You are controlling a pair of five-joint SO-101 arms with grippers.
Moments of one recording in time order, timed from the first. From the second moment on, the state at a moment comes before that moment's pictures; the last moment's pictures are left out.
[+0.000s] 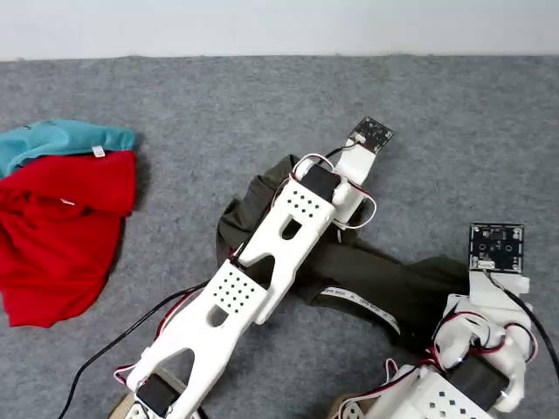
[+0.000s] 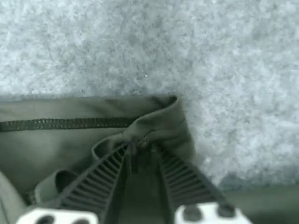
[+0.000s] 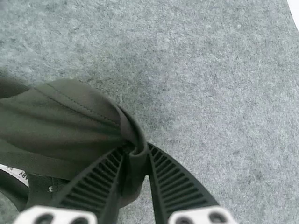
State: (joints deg) left arm 33.3 80.4 -88.1 89.5 8.1; right arm 38.0 -82.9 64.9 71.6 33.1
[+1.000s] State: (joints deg) left arm 31.6 73.0 -84.2 92.6 8.2; right arm 38.0 -82.9 64.9 71.6 33.1
